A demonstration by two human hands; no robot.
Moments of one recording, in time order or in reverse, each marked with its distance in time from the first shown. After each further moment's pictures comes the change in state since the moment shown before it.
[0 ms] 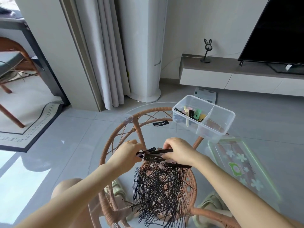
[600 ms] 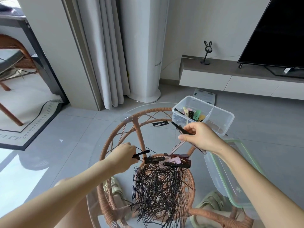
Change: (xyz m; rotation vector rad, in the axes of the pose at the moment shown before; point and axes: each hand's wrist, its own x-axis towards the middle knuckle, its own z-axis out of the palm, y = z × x) left_hand -0.003 -0.001 -0.009 0.142 -0.230 -0.103; right_hand -0.014 0.027 -0.056 0.343 0.191 0.050
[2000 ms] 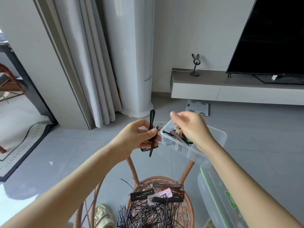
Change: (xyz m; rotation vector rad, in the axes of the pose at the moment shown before) left_hand 0.054 0.070 -0.112 -1.345 0.090 0.078; right_hand 0.062 -0.022 -0.041 0.258 0.383 0.007
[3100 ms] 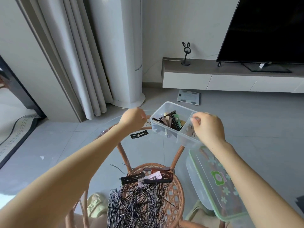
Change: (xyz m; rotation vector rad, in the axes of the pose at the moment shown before) left_hand 0.081 -0.033 0.014 1.081 0.178 0.176; right_hand -0.023 0.065 -0.051 -0.706 0.259 -0.076
